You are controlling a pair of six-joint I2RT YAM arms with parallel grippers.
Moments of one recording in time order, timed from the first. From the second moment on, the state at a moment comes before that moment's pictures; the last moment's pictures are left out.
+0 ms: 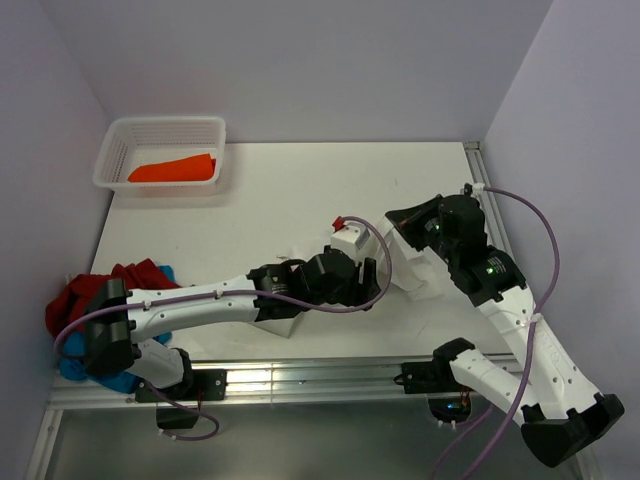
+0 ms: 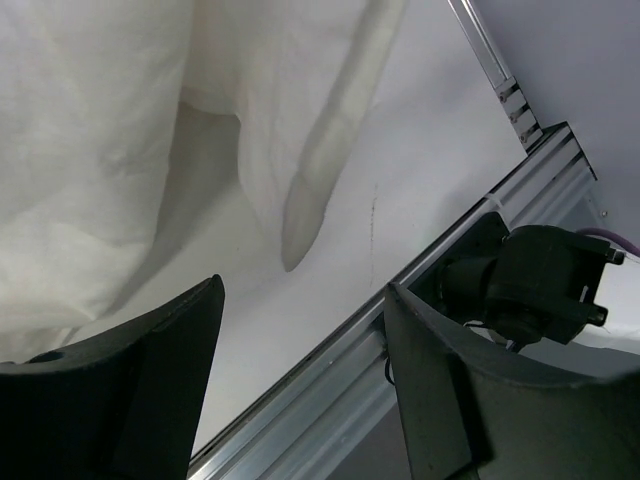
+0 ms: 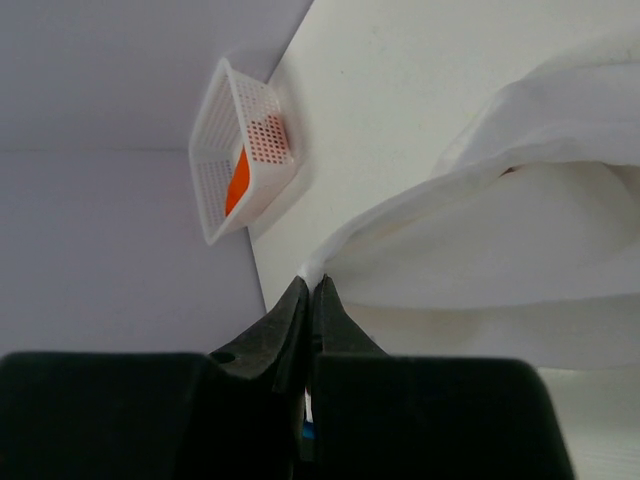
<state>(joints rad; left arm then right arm) -1.26 1.48 1.18 -0.26 -0.29 -0.70 0.38 0.85 0.98 -0.56 0.07 1.22</state>
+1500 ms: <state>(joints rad) -1.11 1.44 1.41 -0.74 -0.59 -0.66 0.42 0.85 0.97 -0.52 0.14 1.02</state>
